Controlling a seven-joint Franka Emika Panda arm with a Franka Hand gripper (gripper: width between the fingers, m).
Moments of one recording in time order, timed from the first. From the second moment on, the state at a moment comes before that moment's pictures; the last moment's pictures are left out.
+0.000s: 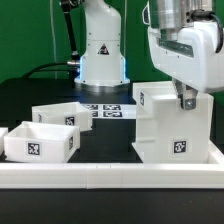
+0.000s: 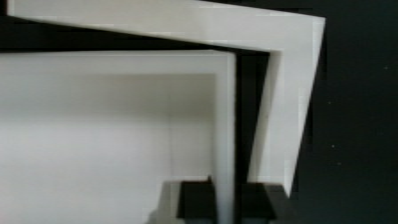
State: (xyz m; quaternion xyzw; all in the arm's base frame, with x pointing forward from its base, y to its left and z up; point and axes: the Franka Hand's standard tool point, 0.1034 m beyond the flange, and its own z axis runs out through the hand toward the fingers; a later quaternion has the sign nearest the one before) arm 0.631 0.095 0.109 -0.75 0.66 0.05 0.06
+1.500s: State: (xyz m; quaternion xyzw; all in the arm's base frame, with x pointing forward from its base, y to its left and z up) arm 0.597 0.089 0.136 -0.88 0.46 0.04 0.07
